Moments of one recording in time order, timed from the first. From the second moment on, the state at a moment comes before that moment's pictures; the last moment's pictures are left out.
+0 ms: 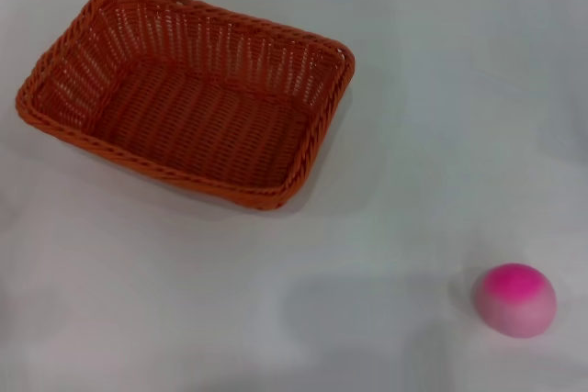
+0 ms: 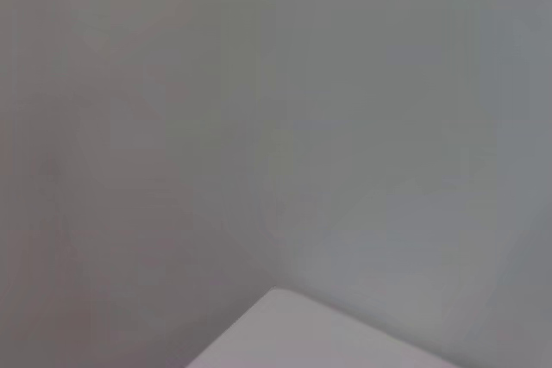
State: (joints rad) left arm 0.29 -2.08 -1.55 -0.97 0.02 -0.65 2.51; right arm 0.34 2.00 -0.41 -0.27 2.22 0.94 -2.50
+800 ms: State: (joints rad) left arm 0.36 -2.07 -1.49 -1.71 0.21 0.38 2.33; right arm 0.31 1.99 -0.41 -0.27 2.22 0.92 -2.51
